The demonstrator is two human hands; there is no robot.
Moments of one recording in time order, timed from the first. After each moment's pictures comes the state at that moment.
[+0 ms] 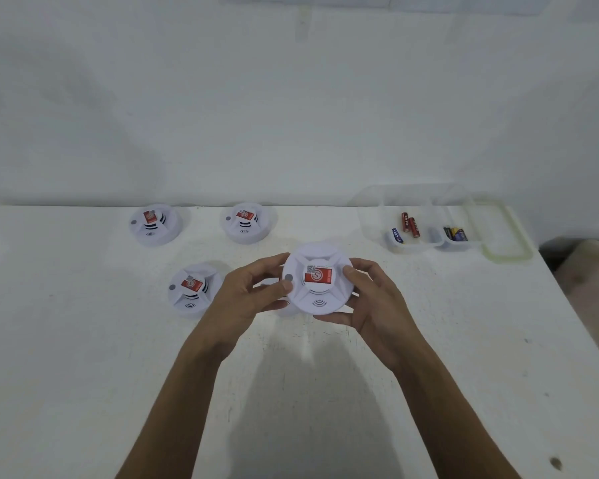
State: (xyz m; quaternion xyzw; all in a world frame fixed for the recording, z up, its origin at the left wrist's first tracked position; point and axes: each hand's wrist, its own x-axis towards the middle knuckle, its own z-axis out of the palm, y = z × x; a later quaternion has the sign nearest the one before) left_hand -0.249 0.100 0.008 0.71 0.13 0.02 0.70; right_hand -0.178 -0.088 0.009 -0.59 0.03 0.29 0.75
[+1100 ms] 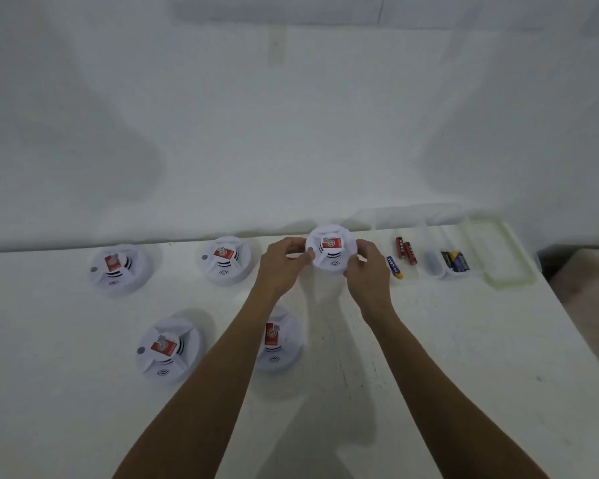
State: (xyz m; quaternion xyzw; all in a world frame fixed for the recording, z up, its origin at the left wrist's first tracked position) left_hand -0.058 0.111 -0.071 0.78 0.17 0.04 0.60; right_hand -0.040 -0.044 -0.041 -0.84 0.05 0.05 0.54
